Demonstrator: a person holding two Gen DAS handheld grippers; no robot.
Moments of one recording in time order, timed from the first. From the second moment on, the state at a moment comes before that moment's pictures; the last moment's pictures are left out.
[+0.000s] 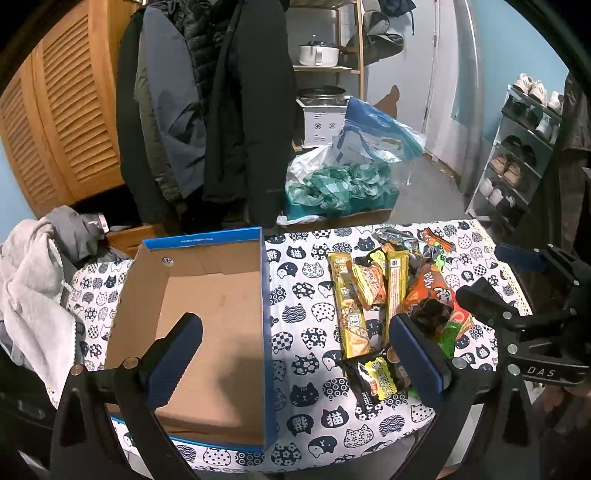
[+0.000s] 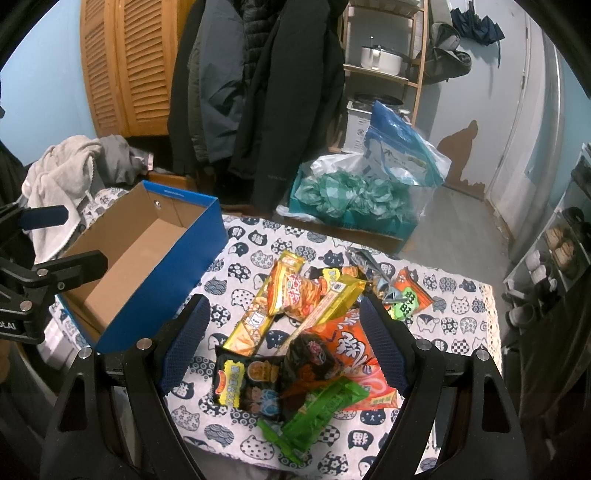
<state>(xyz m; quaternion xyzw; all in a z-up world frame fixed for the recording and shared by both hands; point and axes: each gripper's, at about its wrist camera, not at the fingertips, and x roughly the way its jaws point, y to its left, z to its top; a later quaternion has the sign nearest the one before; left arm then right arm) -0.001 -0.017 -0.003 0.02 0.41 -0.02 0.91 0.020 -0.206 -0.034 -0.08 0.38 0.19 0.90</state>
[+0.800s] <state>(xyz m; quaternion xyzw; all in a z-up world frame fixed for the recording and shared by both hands) -0.002 -0.019 -0.013 0.03 0.42 -0.03 0.91 0.023 -0.210 -0.036 -0.08 0.39 0.18 0.90</state>
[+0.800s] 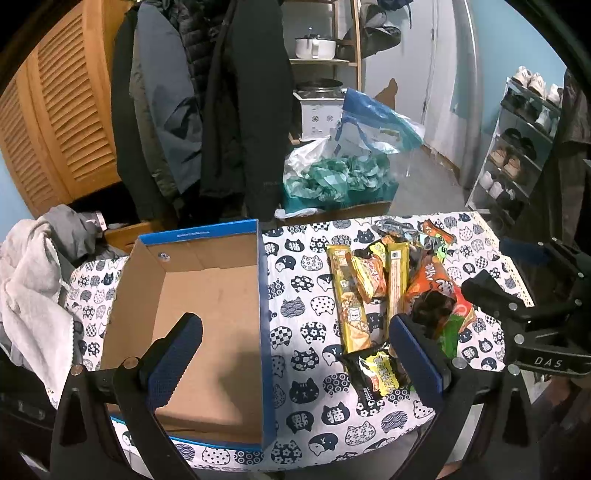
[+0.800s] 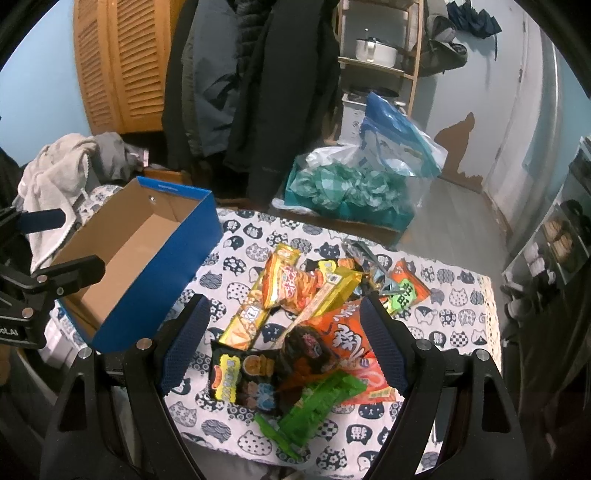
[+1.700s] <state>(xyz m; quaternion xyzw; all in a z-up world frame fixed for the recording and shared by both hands) 0.023 -0.053 -0.104 0.05 0.50 -0.11 0.86 0.040 -0.255 -0.121 -0.03 0.52 0.11 0.84</state>
